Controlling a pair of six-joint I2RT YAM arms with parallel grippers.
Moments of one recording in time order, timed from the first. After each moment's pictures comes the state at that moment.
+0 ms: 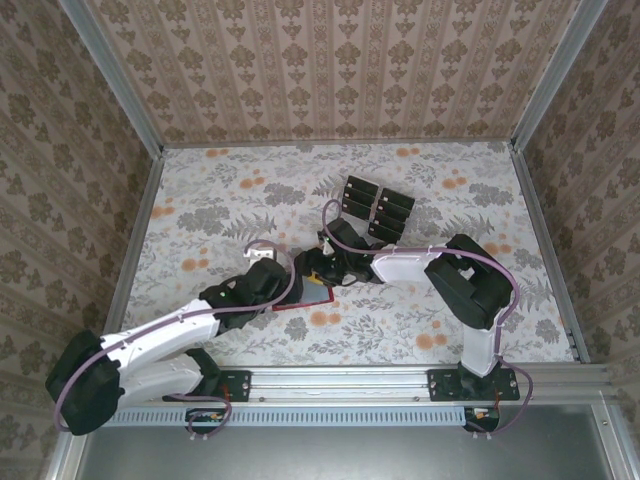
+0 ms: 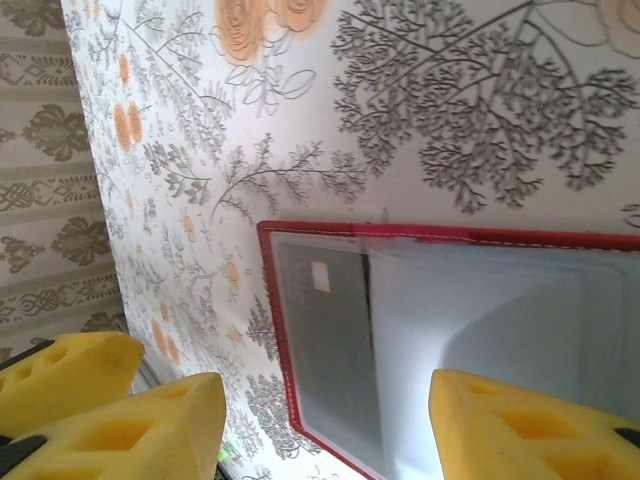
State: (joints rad) left arm -0.87 1.03 0.51 -0.35 -0.34 -0.69; right arm 0.76 1.88 1.03 0.10 -0.42 1.05
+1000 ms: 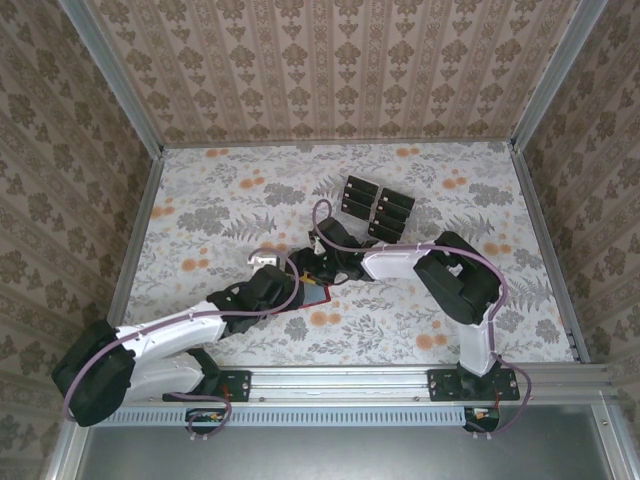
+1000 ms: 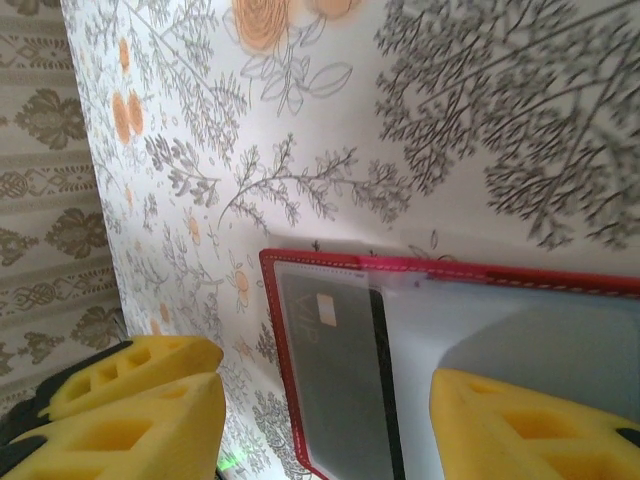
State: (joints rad) left arm -0.88 1.11 0.43 -0.22 -0.32 -0.69; right arm 0.77 1.95 1.11 0.08 -0.43 1.04
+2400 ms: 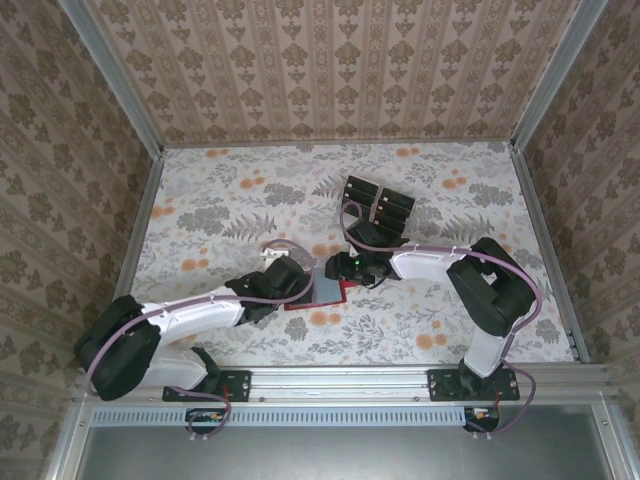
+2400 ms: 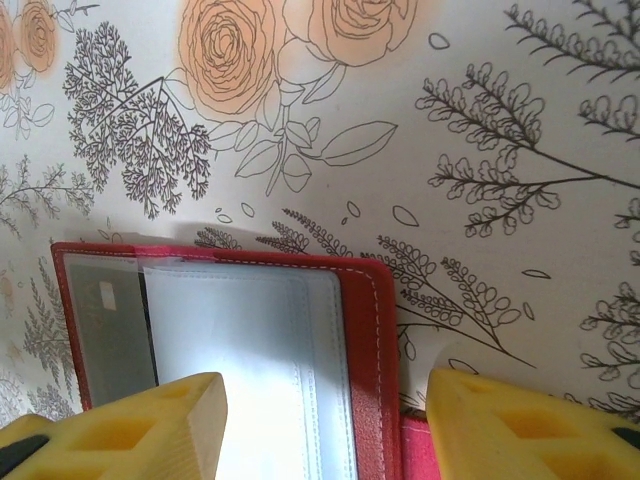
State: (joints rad) left arm -0.90 1.30 0.56 -0.22 -0.35 -0.68; right arm 0.66 1.76 0.94 -0.17 -0.24 0.78
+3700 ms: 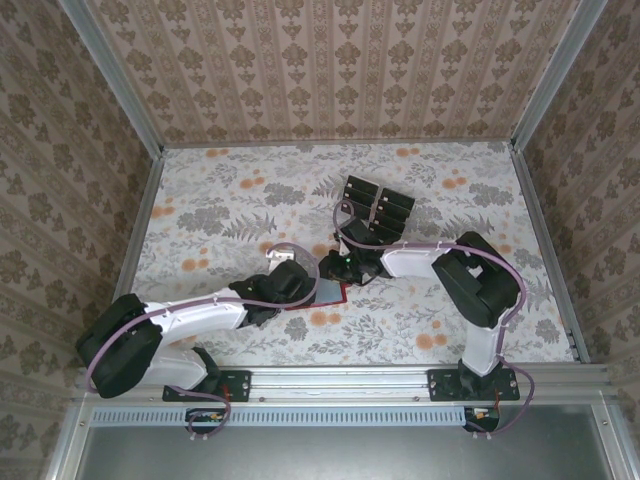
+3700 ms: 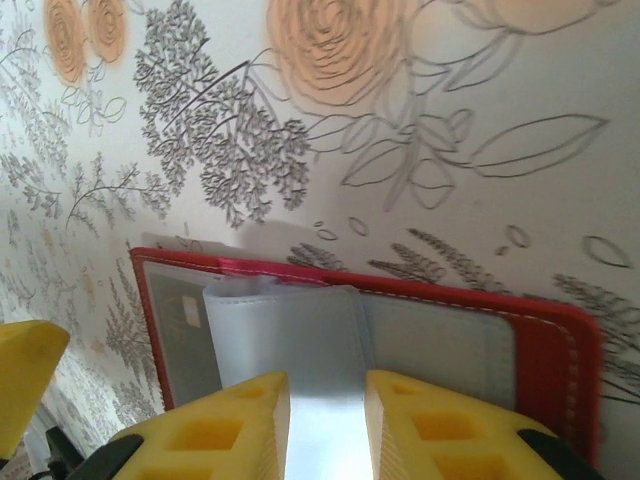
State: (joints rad) left arm -0.94 1.30 0.55 -0.21 -0.38 -0.67; right arm 0.68 1.86 0.99 -0.07 -0.37 0.88
